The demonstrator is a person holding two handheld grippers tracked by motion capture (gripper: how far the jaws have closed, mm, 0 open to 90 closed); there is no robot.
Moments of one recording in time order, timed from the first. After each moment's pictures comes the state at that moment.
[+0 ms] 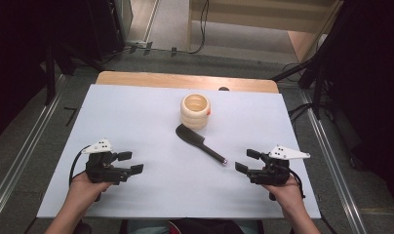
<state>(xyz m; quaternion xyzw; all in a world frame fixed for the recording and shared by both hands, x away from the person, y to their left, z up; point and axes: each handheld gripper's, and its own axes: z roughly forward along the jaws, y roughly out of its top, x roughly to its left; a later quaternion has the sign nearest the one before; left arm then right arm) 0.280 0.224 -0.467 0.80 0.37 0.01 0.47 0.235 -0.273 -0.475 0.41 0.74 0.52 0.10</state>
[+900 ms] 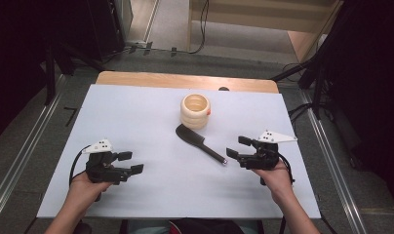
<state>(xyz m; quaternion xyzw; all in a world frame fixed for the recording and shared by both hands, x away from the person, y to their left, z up) 0.281 0.224 -0.467 0.80 0.37 0.01 0.47 0.276 -0.251 -0.465 0.41 0.75 0.52 0.11</state>
